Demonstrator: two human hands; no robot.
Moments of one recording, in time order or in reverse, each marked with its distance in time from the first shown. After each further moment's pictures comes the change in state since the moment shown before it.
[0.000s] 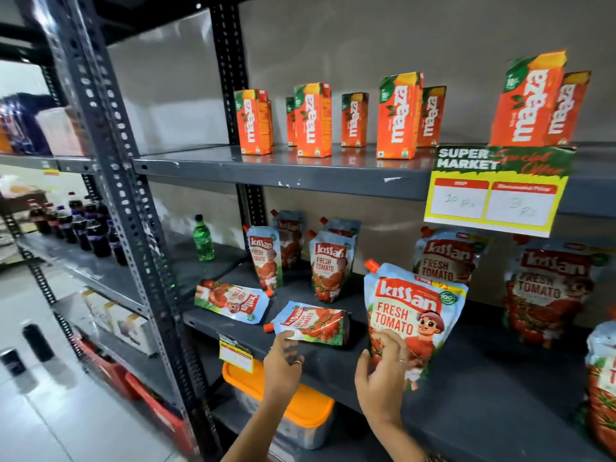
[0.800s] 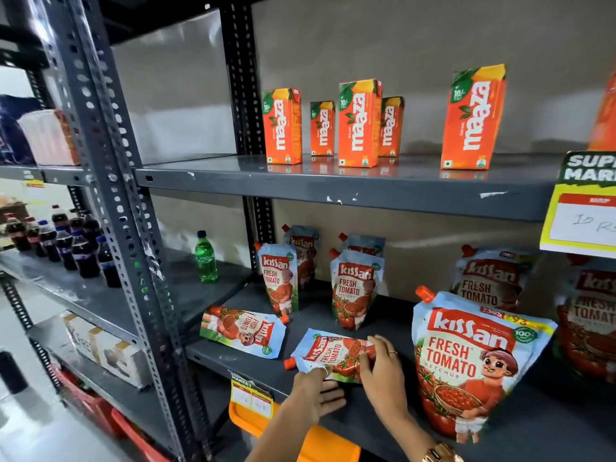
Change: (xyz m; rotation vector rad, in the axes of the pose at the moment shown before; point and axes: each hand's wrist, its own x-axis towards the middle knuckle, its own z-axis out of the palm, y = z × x) left_hand 0.071 0.010 -0.004 -0.417 -0.272 -0.596; right_hand 0.038 0.010 0.099 -0.230 -0.428 0.277
